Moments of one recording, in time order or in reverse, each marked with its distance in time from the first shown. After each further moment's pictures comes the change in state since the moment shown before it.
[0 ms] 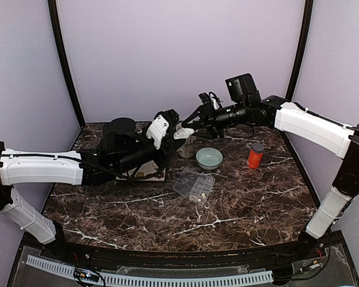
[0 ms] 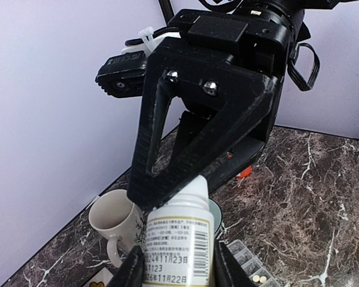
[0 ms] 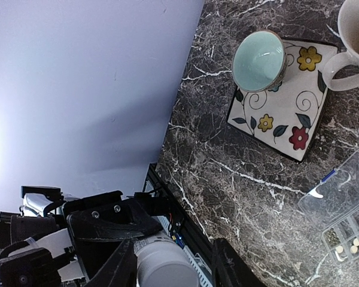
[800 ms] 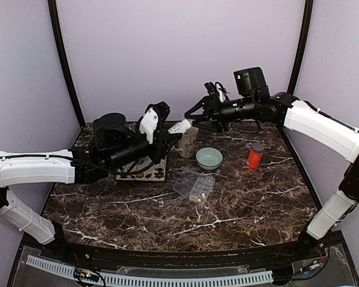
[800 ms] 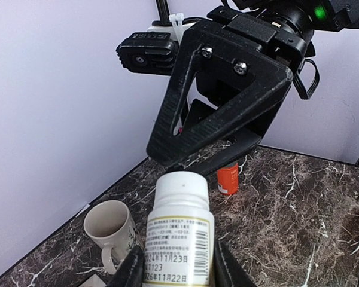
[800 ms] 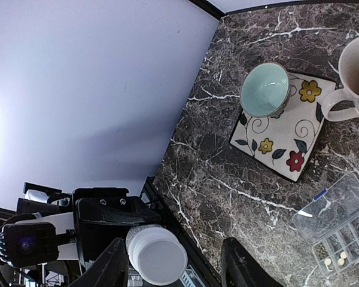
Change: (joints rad) left arm 0.029 -0.061 -0.009 -0.001 0.065 -0.071; right arm 0.007 -0.076 0.002 0.006 0.065 -0.062
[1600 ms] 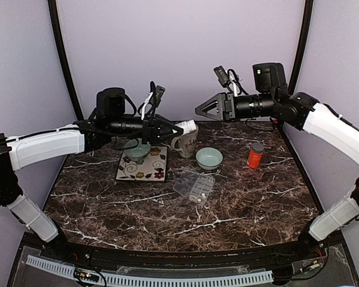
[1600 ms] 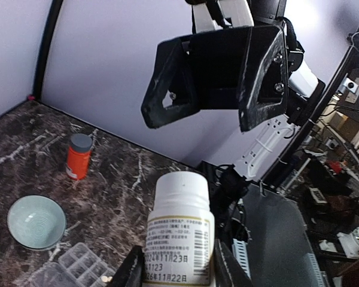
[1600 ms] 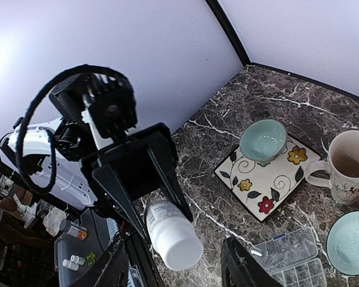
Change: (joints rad) left arm 0.294 0.149 0.223 -0.151 0.945 -0.449; right arm -0.006 -0.151 -0.060 0.020 0.021 -0.378
